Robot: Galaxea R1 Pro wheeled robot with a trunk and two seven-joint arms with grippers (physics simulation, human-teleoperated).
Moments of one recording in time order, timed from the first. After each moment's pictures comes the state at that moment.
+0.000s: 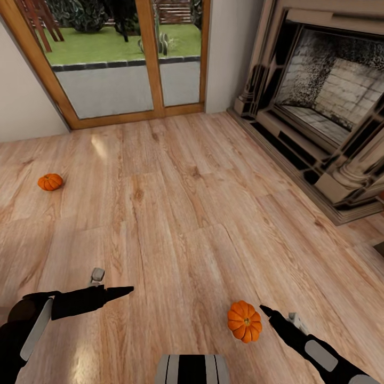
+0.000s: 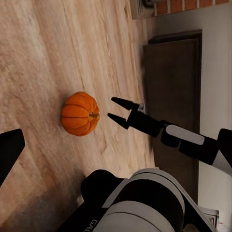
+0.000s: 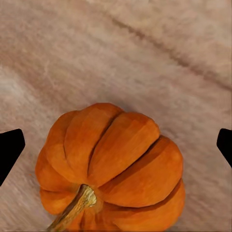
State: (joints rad) left arm -0.37 0.31 0.14 -1.23 0.30 0.98 -1.23; right arm -0.54 -0.29 0.56 -0.34 -1.48 0.12 0.35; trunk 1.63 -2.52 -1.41
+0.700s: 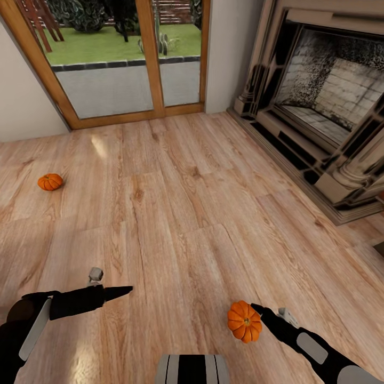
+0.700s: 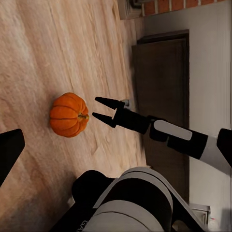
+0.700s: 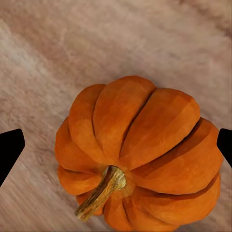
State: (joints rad) left arm -0.37 0.31 0.15 -1.23 0.30 0.98 -1.28; right arm -0.57 -0.26 0.56 -0.34 -1.40 0.19 0.34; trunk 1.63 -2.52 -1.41
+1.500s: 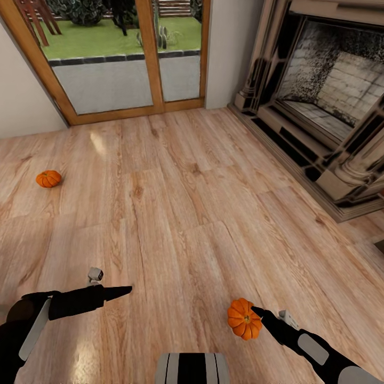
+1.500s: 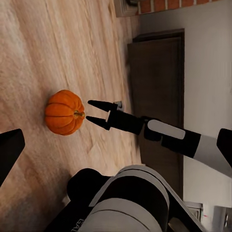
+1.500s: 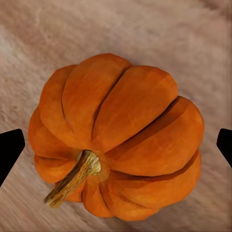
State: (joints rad) left arm -0.37 0.31 0.14 -1.23 0.30 0.98 -1.31; right arm -0.57 -0.26 0.56 -0.33 -1.40 0.23 0.34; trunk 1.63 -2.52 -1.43
